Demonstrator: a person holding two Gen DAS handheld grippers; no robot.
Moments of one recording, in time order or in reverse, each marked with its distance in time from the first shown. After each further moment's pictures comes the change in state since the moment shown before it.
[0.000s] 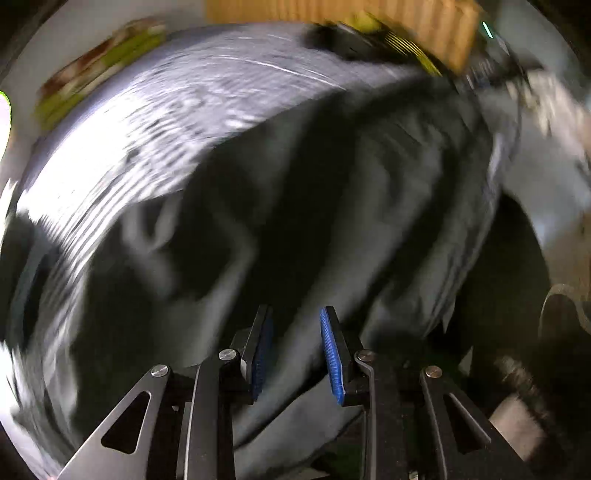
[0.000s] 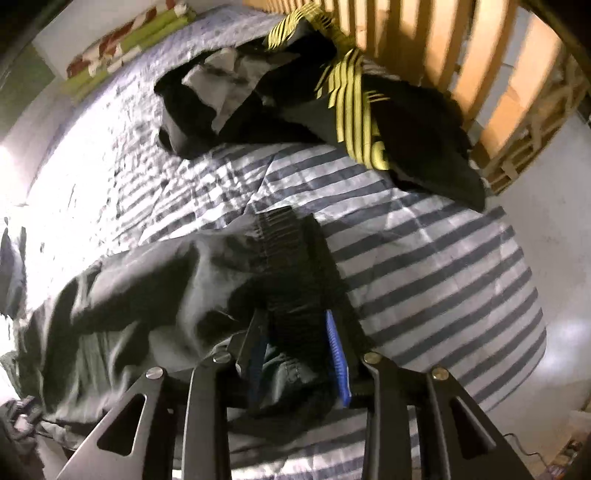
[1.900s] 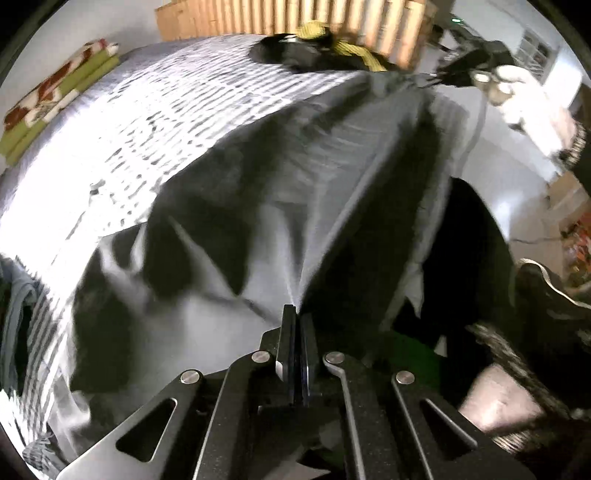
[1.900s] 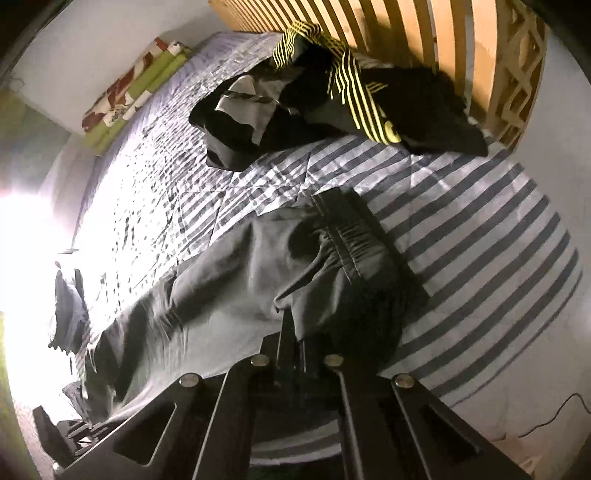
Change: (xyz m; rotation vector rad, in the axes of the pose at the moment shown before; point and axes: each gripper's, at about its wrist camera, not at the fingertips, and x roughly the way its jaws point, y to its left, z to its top) left arm -0.037 -0.018 -0.019 0.092 -0.041 -0.149; right arm -0.035 0.001 -0.029 0.165 -0.028 0.213
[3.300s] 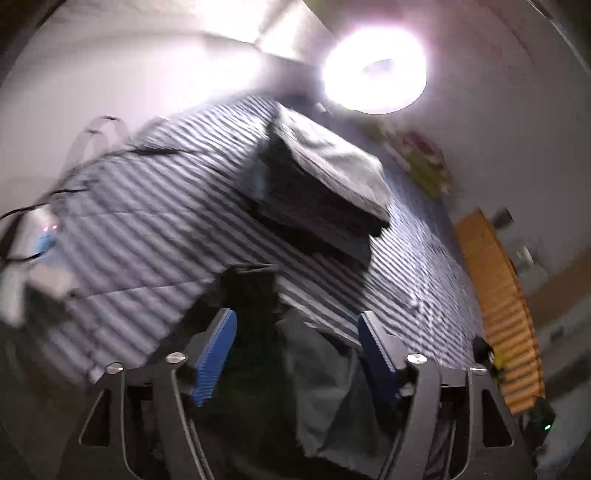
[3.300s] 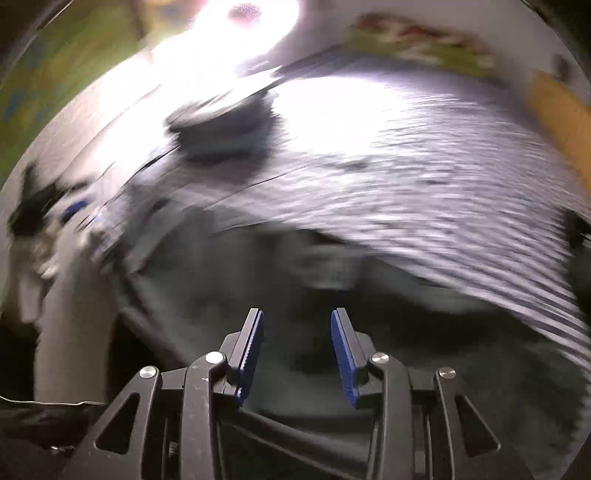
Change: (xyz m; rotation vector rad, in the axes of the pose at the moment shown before) left arm -0.185 0.297 -0.286 -1.312 -0.579 0.219; right arm 0.050 0.385 -0.183 -0.987 0.114 0.237
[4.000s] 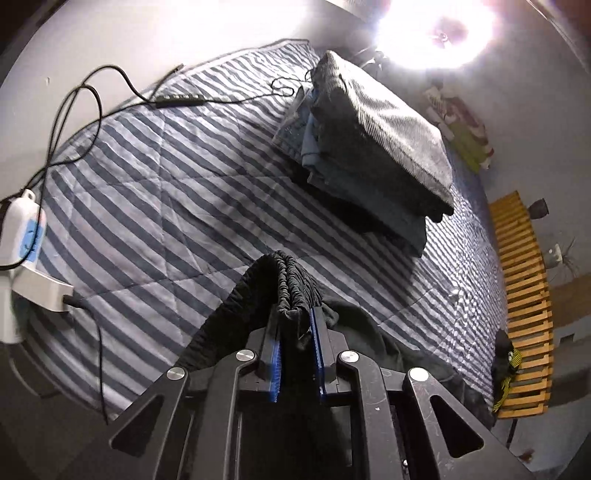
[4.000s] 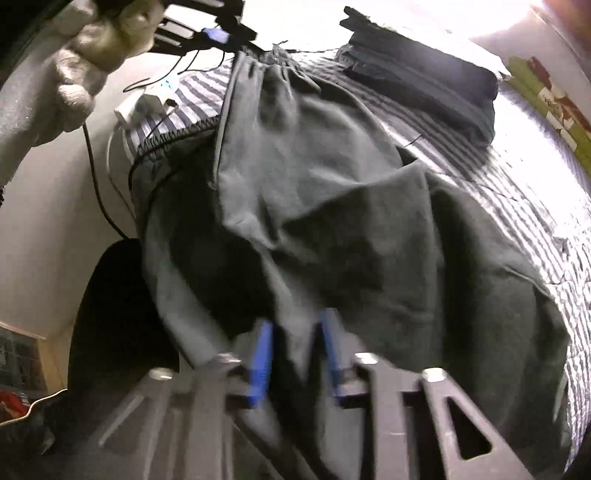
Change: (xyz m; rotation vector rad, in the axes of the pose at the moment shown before) left arm 0.057 0.038 0.028 -0.089 0.170 0.123; right arm 0.147 0.169 -0.002 -0.434 0.152 -0.007
